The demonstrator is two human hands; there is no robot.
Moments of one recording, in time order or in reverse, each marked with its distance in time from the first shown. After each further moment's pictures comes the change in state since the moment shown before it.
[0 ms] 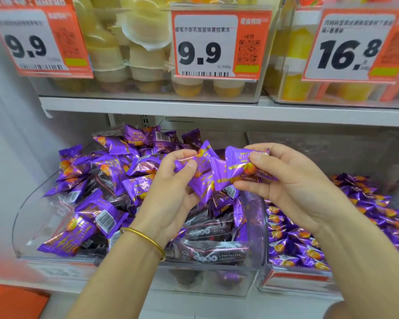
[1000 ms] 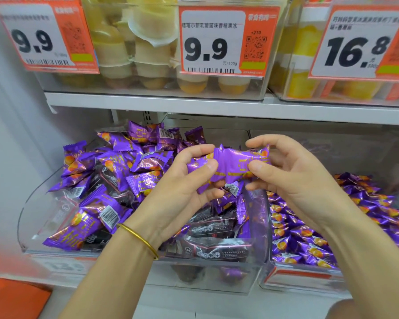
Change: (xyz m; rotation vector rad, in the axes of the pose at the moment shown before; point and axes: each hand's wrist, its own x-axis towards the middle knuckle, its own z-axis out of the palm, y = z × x) left_hand -0.010 0.008 0.001 0.050 -0.228 -0.055; right_hand -0.001 0.006 -0.009 -0.258 -0.095 -0.195
